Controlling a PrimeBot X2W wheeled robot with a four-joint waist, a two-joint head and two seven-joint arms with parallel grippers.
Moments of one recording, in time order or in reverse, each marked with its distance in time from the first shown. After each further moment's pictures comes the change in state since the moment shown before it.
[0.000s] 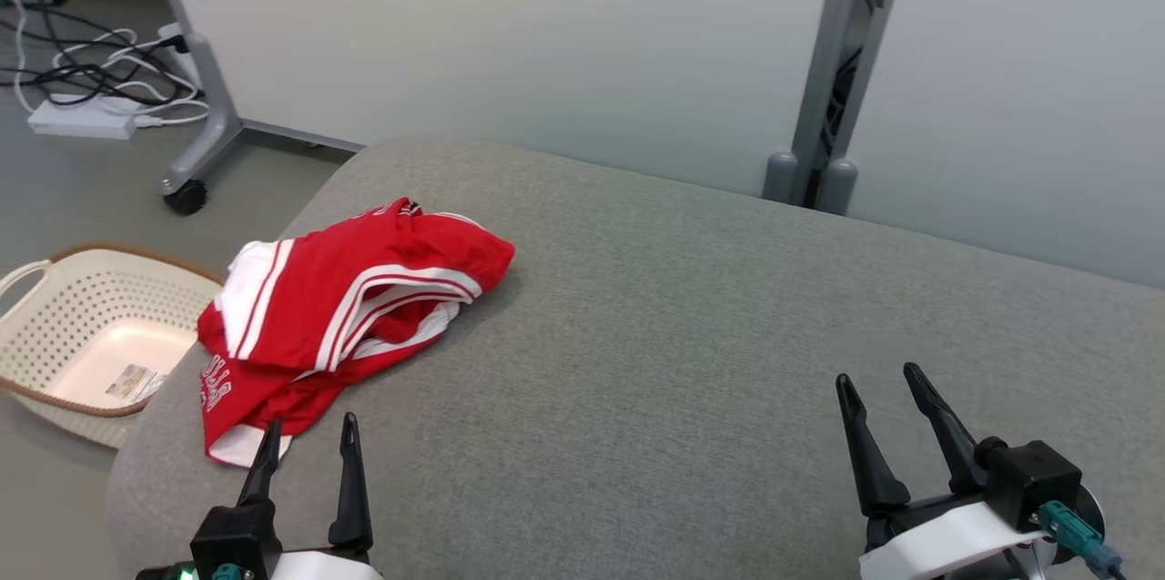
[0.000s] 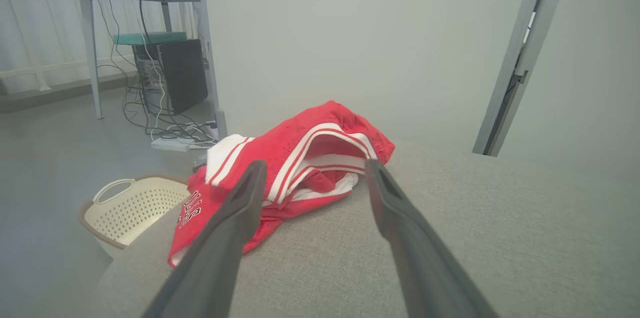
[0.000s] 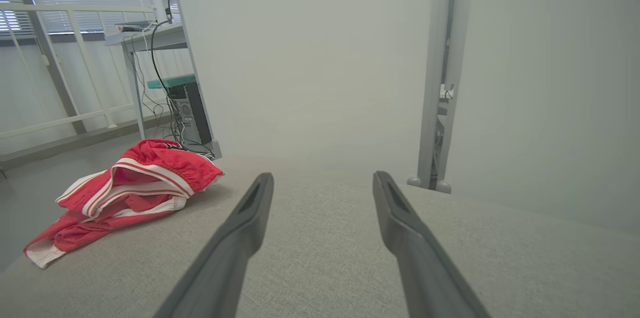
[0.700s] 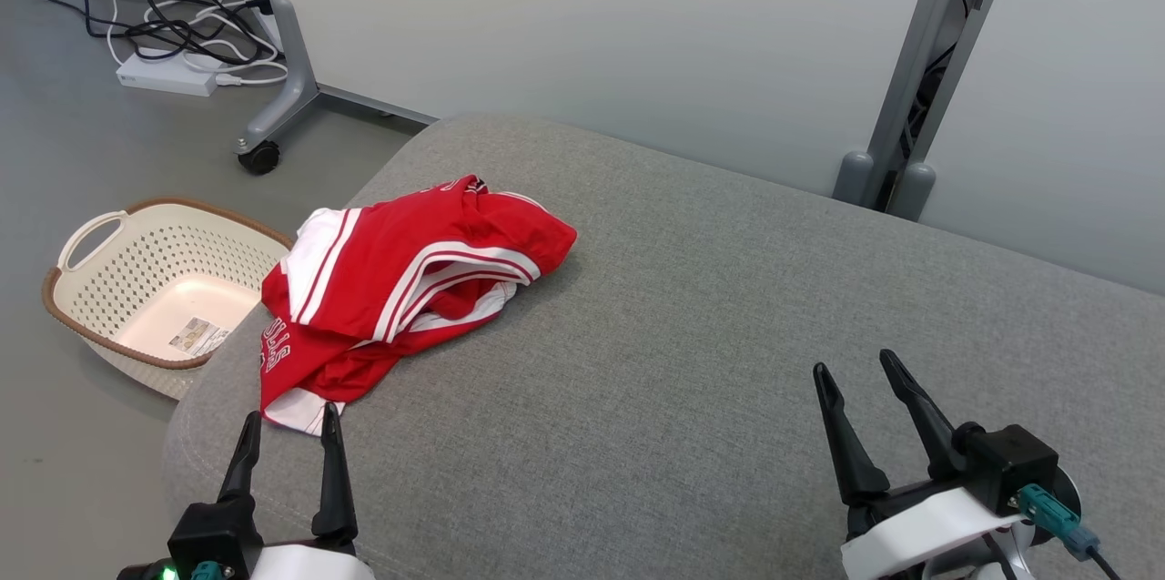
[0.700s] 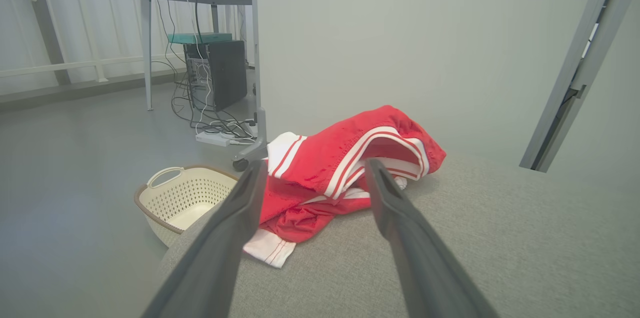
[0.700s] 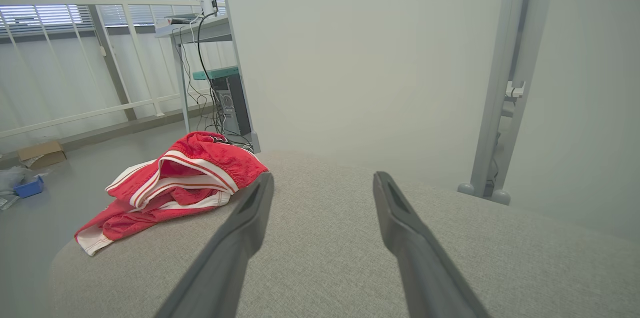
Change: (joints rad) left arm 0.001 0.000 0.030 -0.028 -0.010 0.010 0.000; right arm -0.040 0.000 0.042 0.023 0.011 0.000 0.000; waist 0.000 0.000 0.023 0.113
